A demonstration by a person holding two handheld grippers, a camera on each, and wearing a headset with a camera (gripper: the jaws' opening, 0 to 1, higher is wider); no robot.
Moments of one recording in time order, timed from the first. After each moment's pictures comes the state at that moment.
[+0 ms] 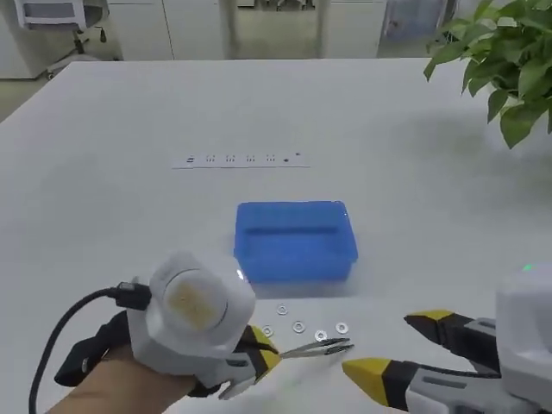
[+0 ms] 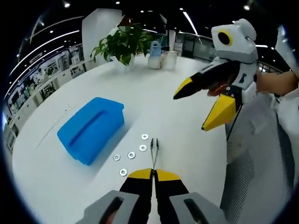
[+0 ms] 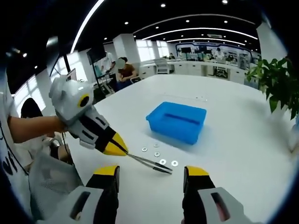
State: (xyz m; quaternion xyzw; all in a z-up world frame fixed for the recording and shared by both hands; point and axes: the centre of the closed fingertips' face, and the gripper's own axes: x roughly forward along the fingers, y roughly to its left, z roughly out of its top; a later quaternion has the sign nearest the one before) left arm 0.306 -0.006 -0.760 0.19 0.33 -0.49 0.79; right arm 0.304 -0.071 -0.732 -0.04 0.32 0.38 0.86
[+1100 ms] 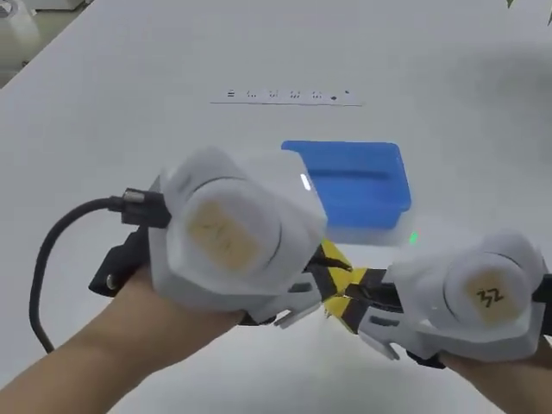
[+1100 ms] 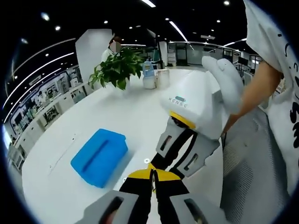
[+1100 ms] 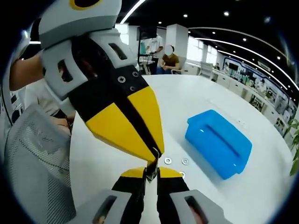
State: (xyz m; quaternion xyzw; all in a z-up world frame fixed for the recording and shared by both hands) left arm 0.312 -0.021 -0.715 0.21 0.25 -0.49 0.81; right arm 0.316 0.007 -0.780 -0.20 0.27 0.52 0.78
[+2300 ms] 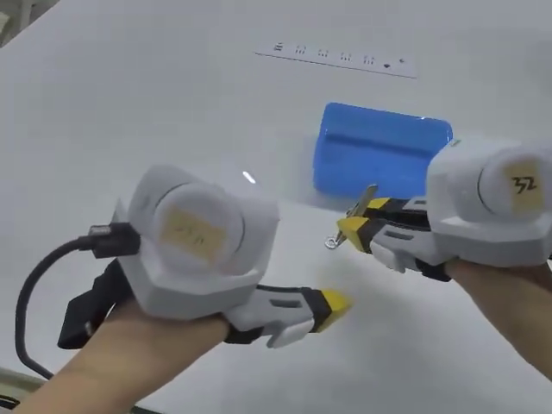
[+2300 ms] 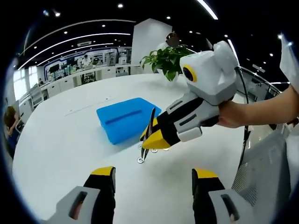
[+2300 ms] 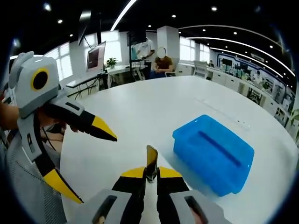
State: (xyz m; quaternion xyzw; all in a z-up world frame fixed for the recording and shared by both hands) left arm 0.308 0.037 -0.758 0.06 0.31 -0.32 0.89; right arm 0.364 0.029 -0.773 -0.16 0.28 0.51 0.80
